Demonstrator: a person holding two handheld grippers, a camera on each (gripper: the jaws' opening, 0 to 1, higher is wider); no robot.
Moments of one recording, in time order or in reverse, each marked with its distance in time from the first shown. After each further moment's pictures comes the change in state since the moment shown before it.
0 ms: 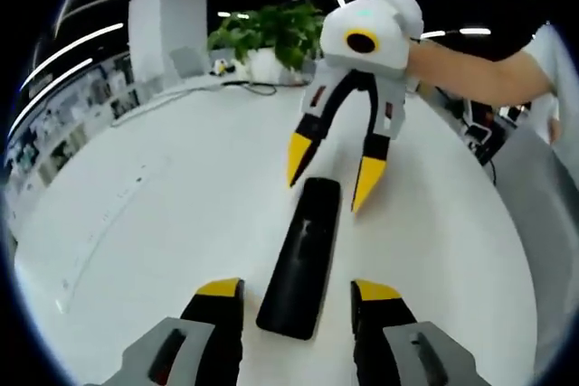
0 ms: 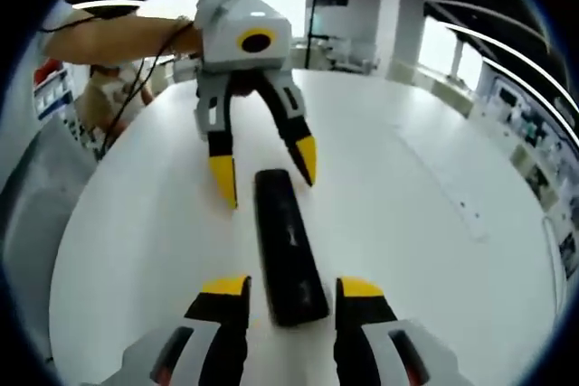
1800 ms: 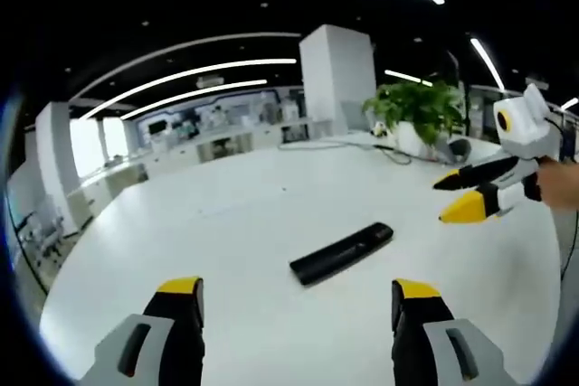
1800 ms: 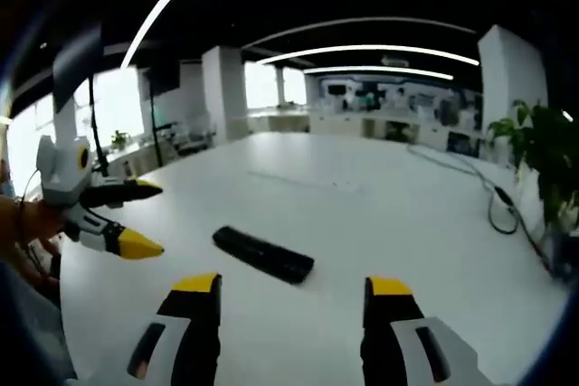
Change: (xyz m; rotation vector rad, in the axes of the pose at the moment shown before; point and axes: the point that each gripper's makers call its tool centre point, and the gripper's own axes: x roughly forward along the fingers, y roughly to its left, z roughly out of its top) left arm -0.090 -0.055 -0.022 -0.325 -0.237 0.747; right arm -0.085 0.043 -0.012 0.540 -0.327 -0.597
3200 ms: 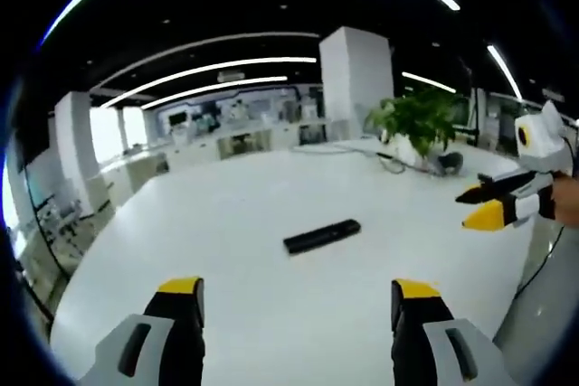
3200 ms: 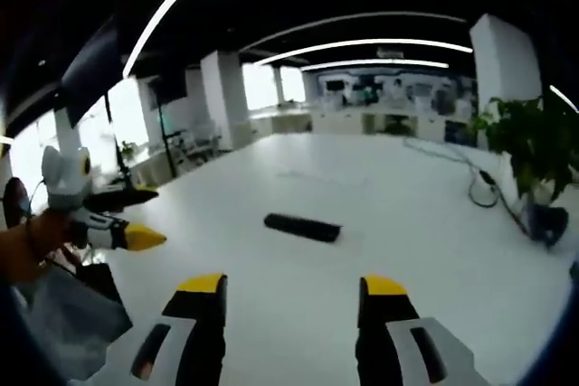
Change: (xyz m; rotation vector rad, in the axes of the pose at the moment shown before) left arm -0.122 -0.041 0.018 -0.098 -0.016 0.075; right arm -0.120 0.067 -0.007 0.095 -0.014 0.030
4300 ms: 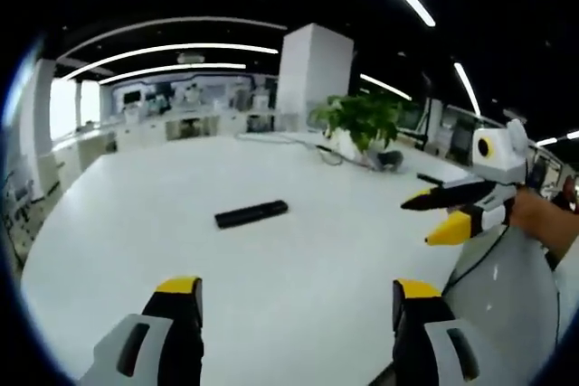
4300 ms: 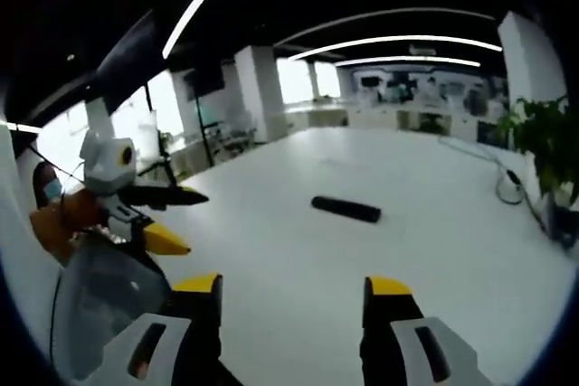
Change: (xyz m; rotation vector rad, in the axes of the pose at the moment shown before) left arm -0.023 -0.059 -0.030 -0.039 0.066 -0.283; right arm -0.026 0.039 -0.028 -0.081 0.051 0.167
